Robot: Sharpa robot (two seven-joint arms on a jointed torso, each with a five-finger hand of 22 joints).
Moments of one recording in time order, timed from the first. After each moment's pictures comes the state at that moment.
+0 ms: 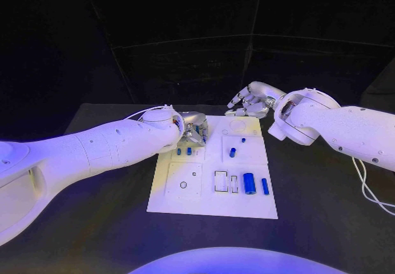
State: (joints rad) left arm 1.25 -0.41 -0.14 1.07 -1.35 -0.05 -0.06; left_hand 1.35 0.00 0.35 -0.14 0.05 1.00 0.13 0.25 0.08 1.02 0.07 0.38 0.08 1.47 -0.01 1.23 1.00 0.15 1.42 0.08 0.96 0.75; right arm 1.28 -0.75 0.00 1.41 -1.11 -0.23 -0.08; right_hand 1.36 0.02 -0.20 0.23 0.26 0.87 0.17 0.16 0.07 1.33 0.08 1.20 1.20 1.47 0.01 1.33 1.21 0.07 1.34 0.11 1.37 1.22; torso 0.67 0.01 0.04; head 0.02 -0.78
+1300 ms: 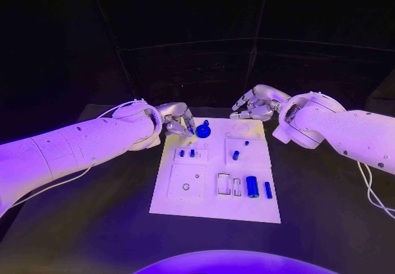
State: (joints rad) left arm 1.24 -0.62 -0.04 1.20 -1.25 -0.09 0.03; left_hand 1.34 -0.01 0.42 -0.17 0.04 1.02 0.15 0.23 0.07 1.05 0.08 0.34 0.06 1.47 -0.01 1.24 0.99 0.15 1.42 0.08 0.98 0.78; right arm 1.28 -0.76 0.00 1.40 -1.11 -0.22 -0.07; right_hand 1.36 0.03 -0.20 0.24 0.27 0.87 0.17 0.16 0.07 1.33 0.08 1.20 1.20 1.47 0.01 1.33 1.21 0.07 1.34 0.11 1.37 1.22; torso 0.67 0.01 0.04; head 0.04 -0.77
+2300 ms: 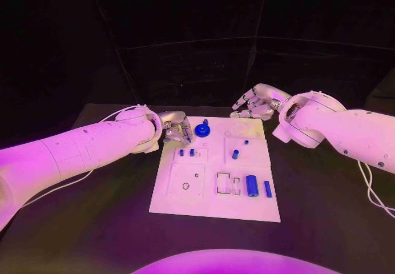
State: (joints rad) left arm 1.21 -0.58 -0.05 1.13 -1.25 -0.01 0.02; left_hand 1.33 -0.01 0.42 -0.17 0.04 1.03 0.14 0.23 0.07 1.05 0.08 0.34 0.06 1.47 -0.01 1.24 0.98 0.15 1.42 0.08 0.98 0.78; right arm 1.28 -0.76 0.00 1.40 -1.11 -0.22 -0.07; right_hand 1.36 0.03 -0.20 0.24 0.27 0.87 0.17 0.16 0.07 1.33 0.08 1.20 1.20 1.47 0.01 1.33 1.21 0.07 1.34 0.11 1.37 1.22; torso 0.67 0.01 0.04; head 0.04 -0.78
